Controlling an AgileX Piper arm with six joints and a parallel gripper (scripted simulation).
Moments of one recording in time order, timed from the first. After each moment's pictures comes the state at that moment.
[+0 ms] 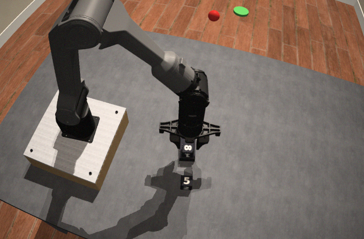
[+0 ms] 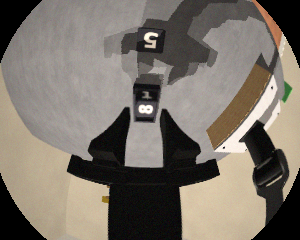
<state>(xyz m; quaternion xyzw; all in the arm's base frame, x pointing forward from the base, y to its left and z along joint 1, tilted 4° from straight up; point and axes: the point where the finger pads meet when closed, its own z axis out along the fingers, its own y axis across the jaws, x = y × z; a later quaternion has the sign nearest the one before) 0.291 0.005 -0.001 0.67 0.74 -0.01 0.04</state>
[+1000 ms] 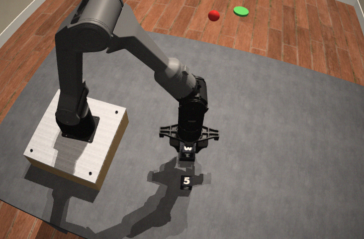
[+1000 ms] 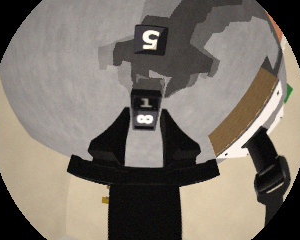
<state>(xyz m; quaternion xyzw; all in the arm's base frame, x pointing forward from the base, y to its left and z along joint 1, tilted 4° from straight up) 0.291 0.004 -0.021 0.67 0.74 -0.01 0.04</state>
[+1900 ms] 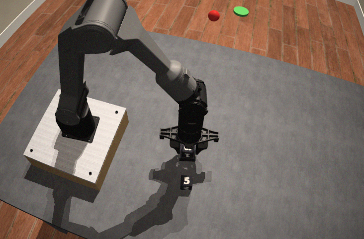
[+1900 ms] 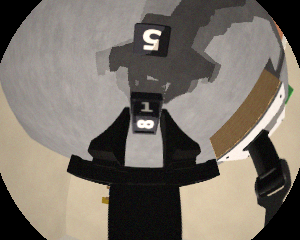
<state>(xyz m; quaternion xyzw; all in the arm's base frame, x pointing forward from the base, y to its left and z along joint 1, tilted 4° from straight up) 0.292 0.003 -0.029 0.67 0.74 -0.01 0.04</state>
